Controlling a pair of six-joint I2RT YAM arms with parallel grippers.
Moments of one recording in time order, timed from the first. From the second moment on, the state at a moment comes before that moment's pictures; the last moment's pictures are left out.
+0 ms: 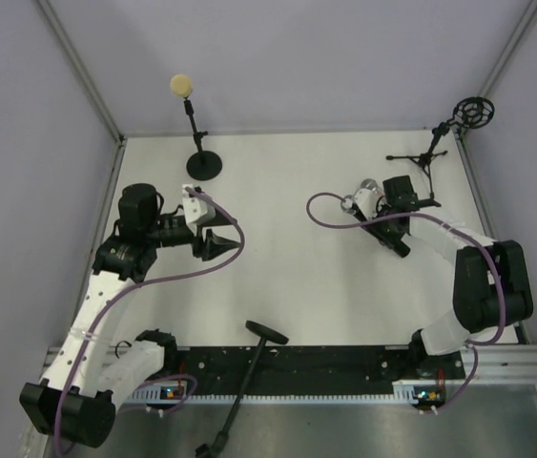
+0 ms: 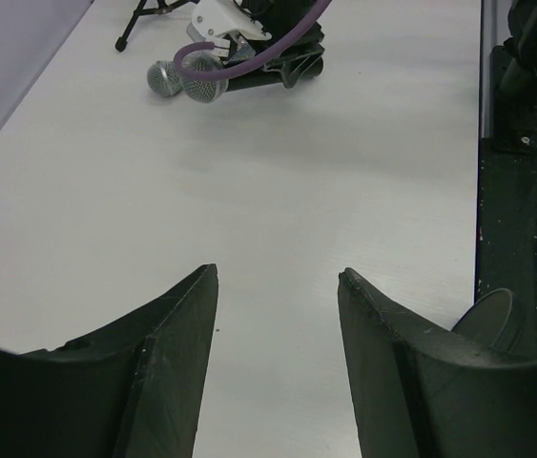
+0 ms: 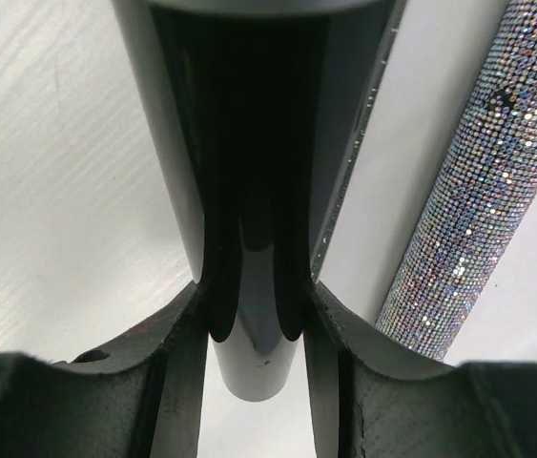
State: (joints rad) left arm -0.21 0.92 0.95 -0.45 1.04 0.47; right arm 0.19 1.53 0.94 -0.51 -0.05 -0.75
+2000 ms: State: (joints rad) left arm 0.11 0.88 0.73 0.11 0.95 -0.03; right arm 0.69 1.08 0.87 -0.55 -0.51 -0.50
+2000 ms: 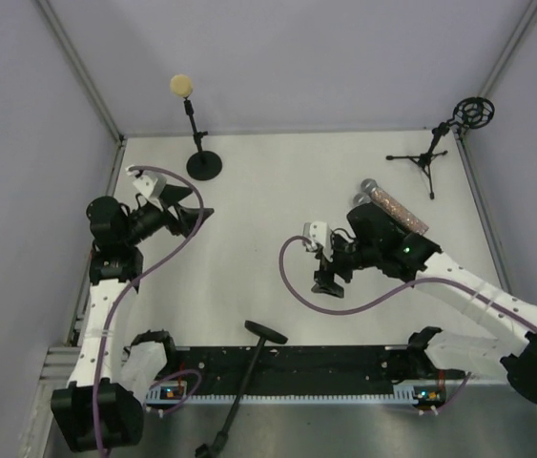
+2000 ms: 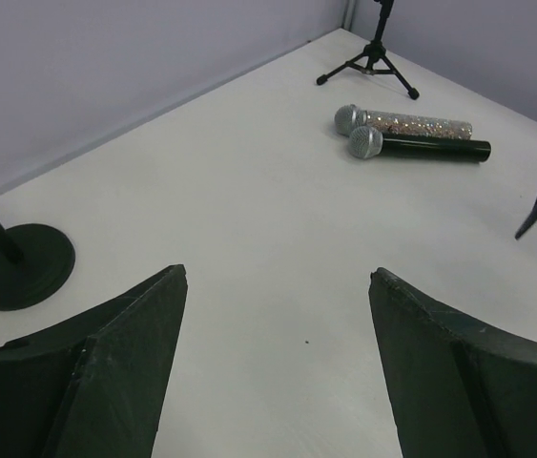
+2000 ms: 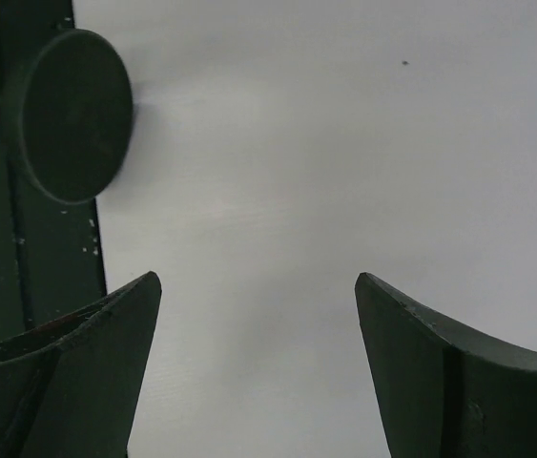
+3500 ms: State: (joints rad) left arm 0.21 0.86 0.62 0.40 0.92 -0.21; right arm 1.24 1.63 1.11 -0.49 -0.18 -0.21
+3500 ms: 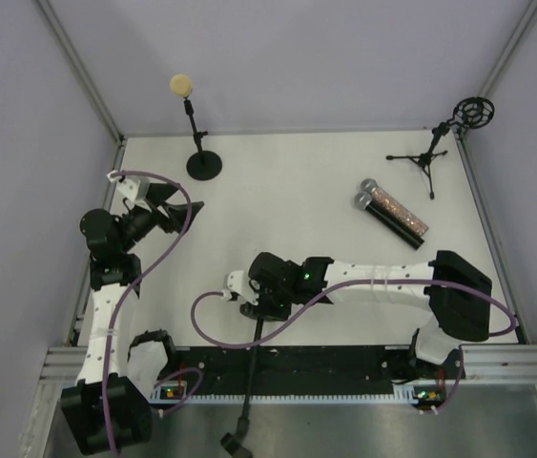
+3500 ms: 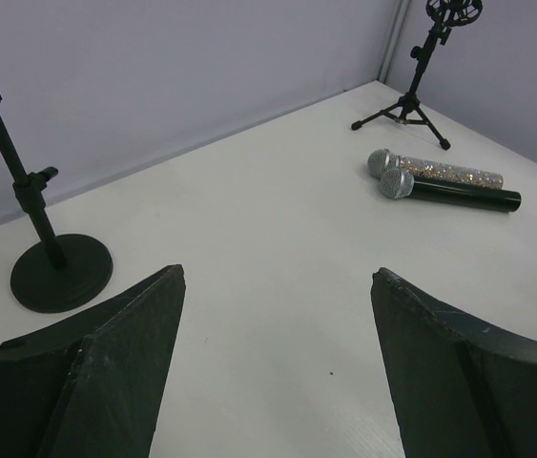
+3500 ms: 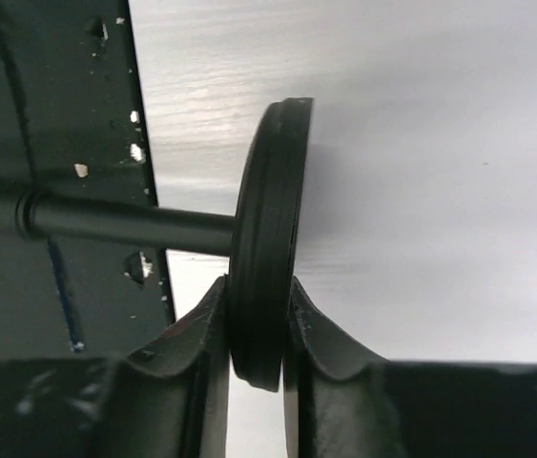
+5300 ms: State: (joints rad) left arm 0.21 0.94 0.53 1.17 1.22 -0.68; right arm 0.53 1.97 1.18 -0.18 -0.98 0.16
